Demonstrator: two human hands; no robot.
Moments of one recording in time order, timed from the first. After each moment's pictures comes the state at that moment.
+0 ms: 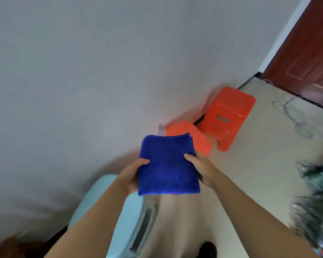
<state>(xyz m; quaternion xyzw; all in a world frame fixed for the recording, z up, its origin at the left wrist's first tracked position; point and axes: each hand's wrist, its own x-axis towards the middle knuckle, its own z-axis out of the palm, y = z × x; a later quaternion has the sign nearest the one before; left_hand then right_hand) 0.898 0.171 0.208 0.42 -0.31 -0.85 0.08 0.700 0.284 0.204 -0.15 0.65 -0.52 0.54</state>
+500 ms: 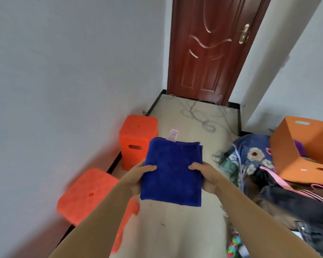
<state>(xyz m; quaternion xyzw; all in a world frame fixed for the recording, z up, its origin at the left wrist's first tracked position) 0.475 0.331 0.259 0.23 -0.47 -0.85 -0.10 0.370 0.543 0.276 0.03 0.58 -0.68 0.44</state>
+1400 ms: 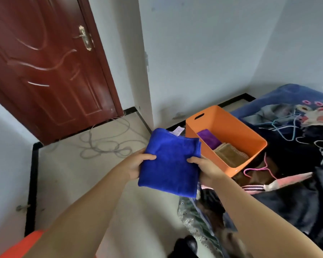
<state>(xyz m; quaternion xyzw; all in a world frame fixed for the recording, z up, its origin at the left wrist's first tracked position) -0.127 0.527 0.278 0.00 -0.61 -0.67 -0.43 -0.031 0.733 0.248 0.26 0.48 -0.84 0.06</state>
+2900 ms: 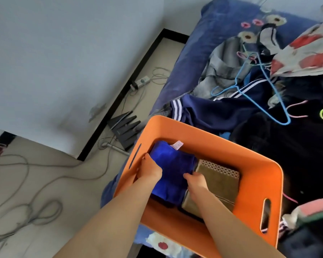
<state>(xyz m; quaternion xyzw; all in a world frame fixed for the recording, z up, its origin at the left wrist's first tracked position) -0.402 0.972 -0.005 -0.17 -0.88 -0.12 -0.43 -0.262 1.014 -0.042 0.71 0.37 -0.60 -0.05</state>
